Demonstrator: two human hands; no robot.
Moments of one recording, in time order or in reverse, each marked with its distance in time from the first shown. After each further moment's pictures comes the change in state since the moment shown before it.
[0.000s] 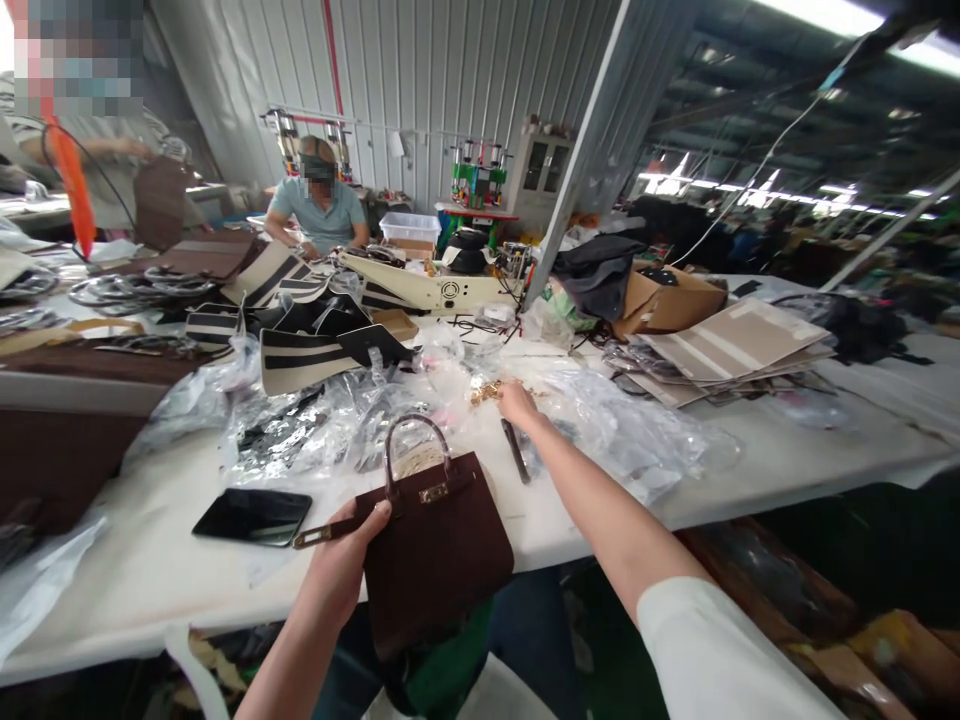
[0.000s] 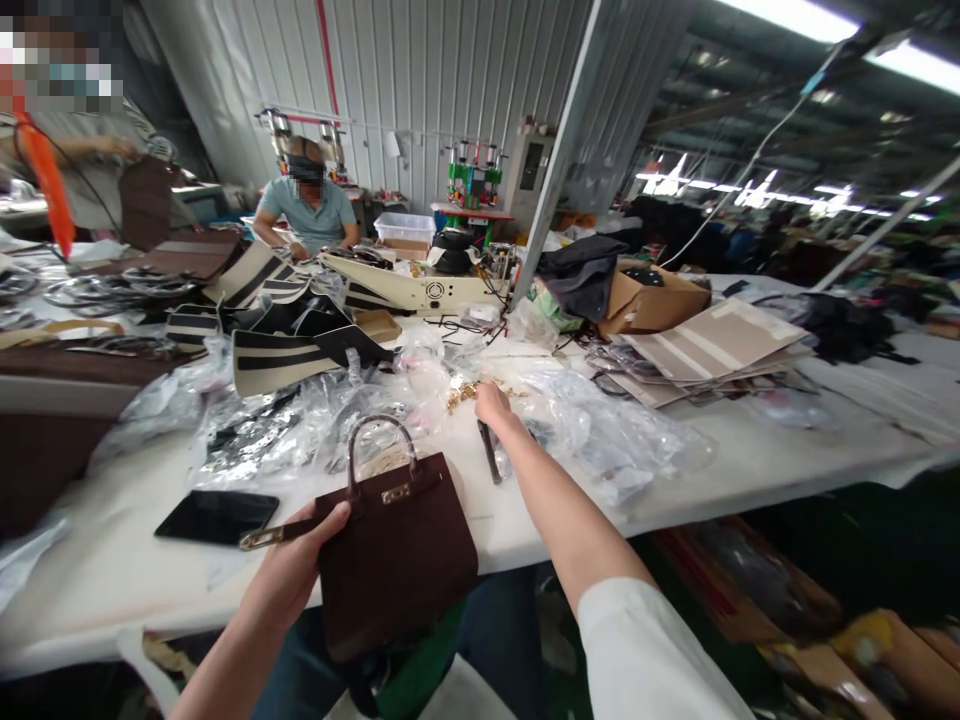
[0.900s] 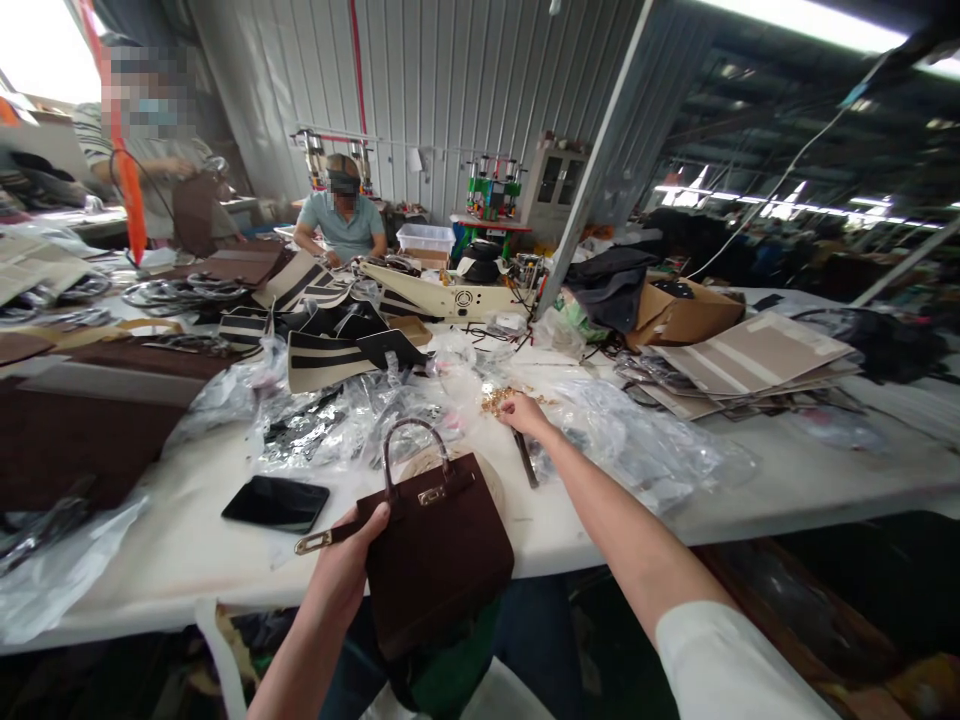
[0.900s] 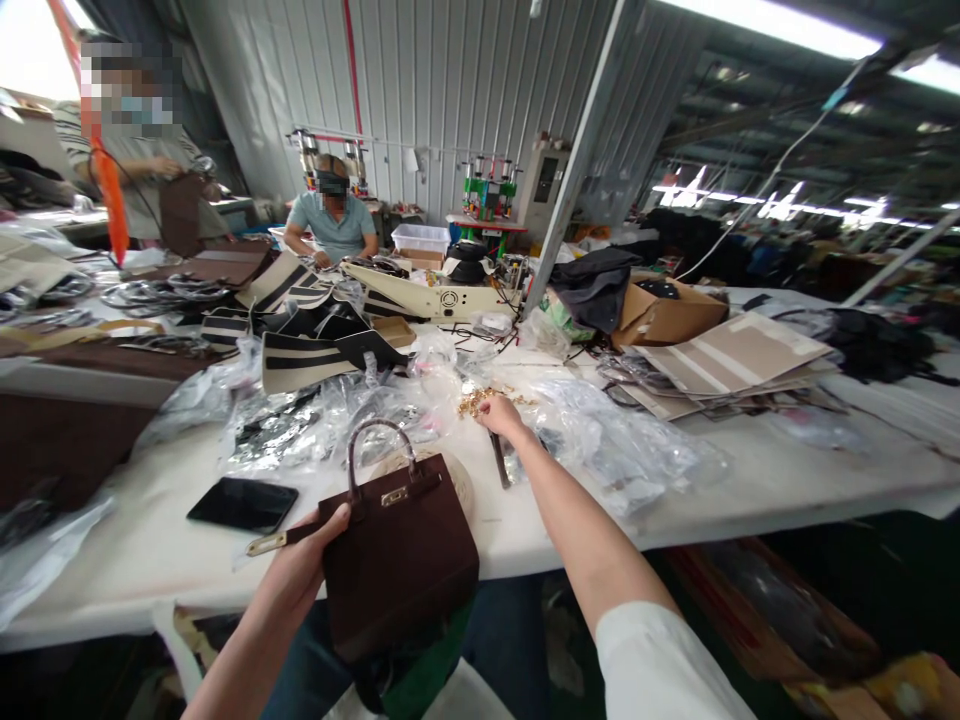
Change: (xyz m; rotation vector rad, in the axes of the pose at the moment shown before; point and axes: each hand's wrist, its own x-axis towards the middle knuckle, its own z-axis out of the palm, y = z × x) left_hand -0.010 -0.012 -0.016 -0.189 0.069 -0.032; right_hand 0.019 0.035 0.042 0.211 -0.005 -0.187
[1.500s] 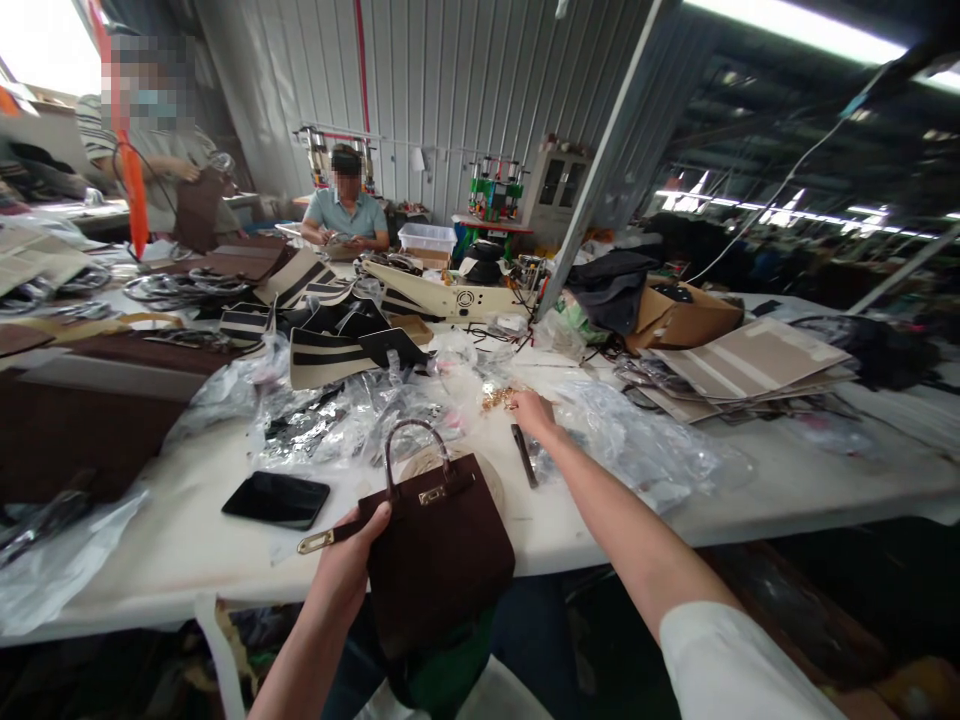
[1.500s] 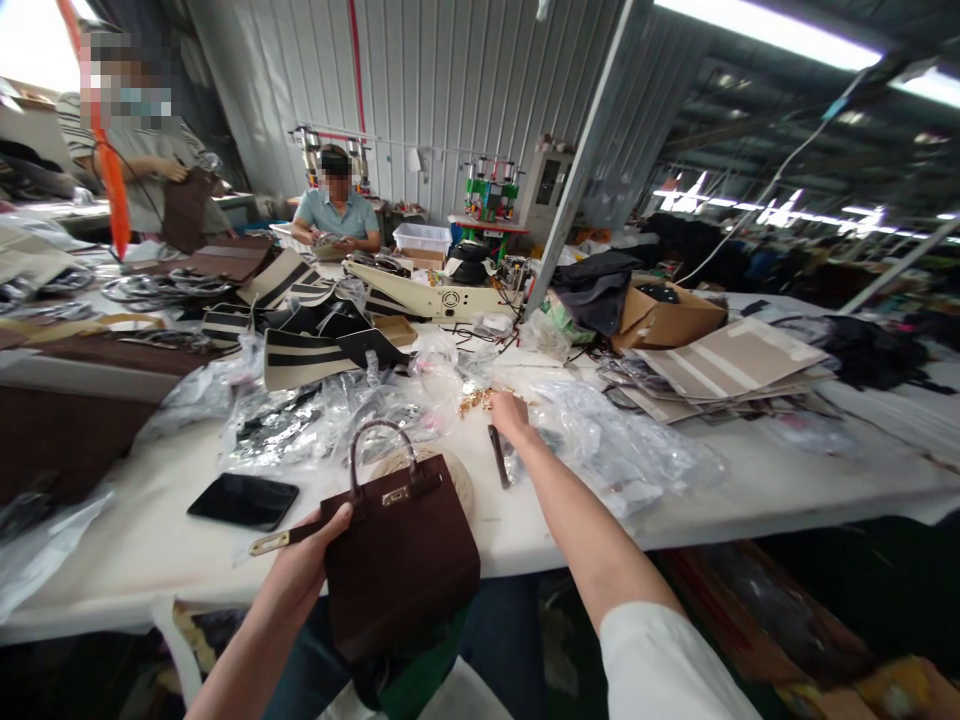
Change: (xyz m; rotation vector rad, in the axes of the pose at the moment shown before) left_hand 0.002 -0.008 -0.003 -0.023 0.028 -0.009; right_hand -0.012 -0.013 -0.022 -0.077 0.157 0.102
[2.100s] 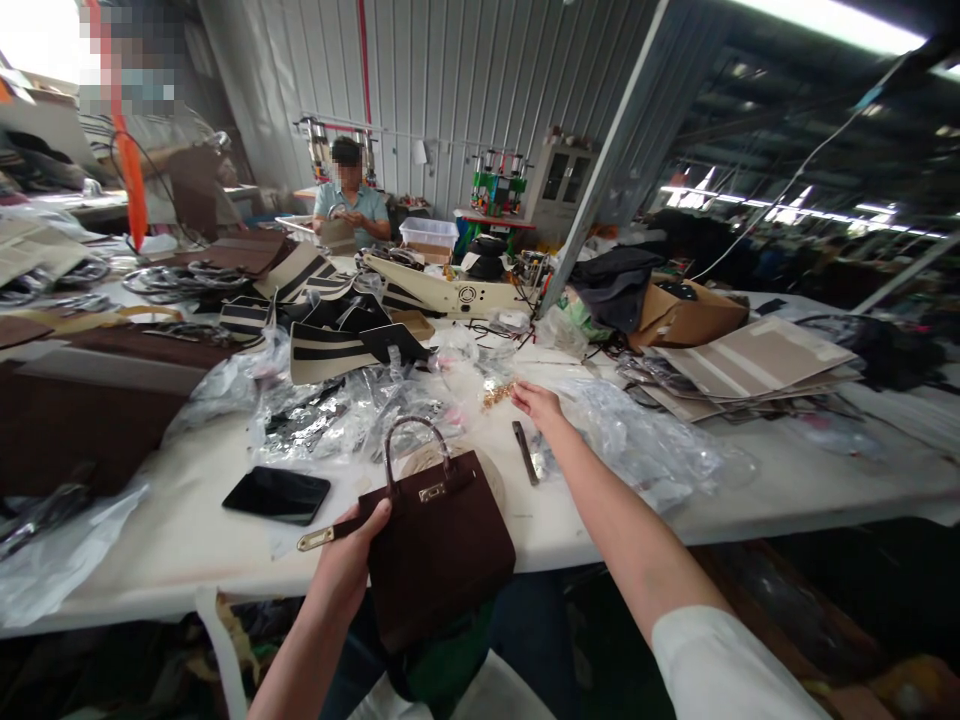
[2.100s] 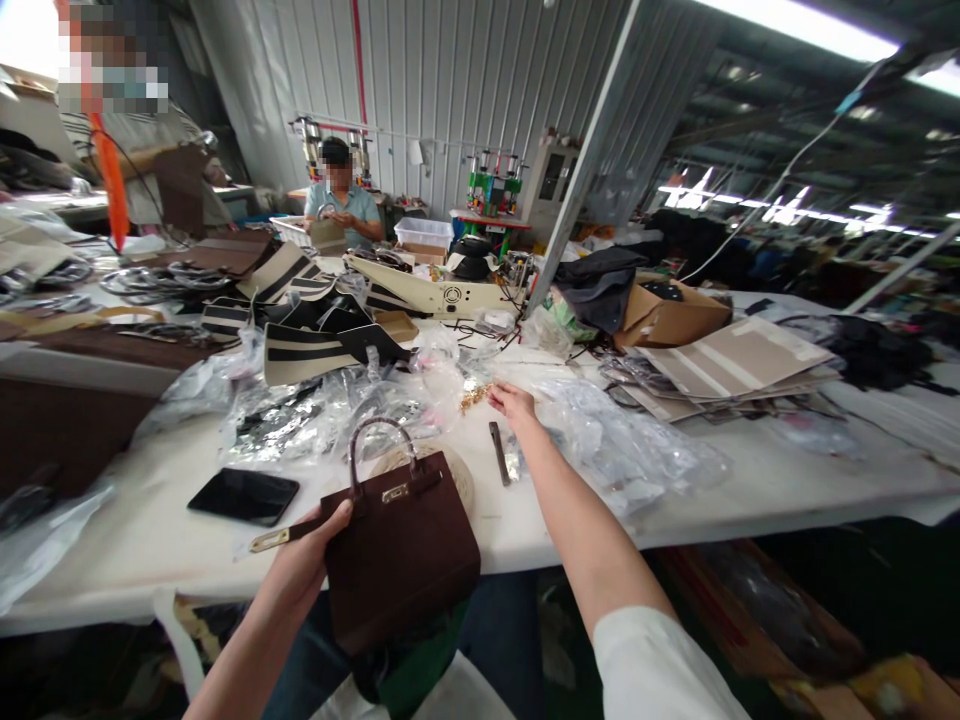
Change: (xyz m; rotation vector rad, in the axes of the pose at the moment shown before) left_hand -0.004 0.001 0.002 -0.002 0.012 0.011; right_hand 0.022 0.011 0.019 1.282 0.122 0.415
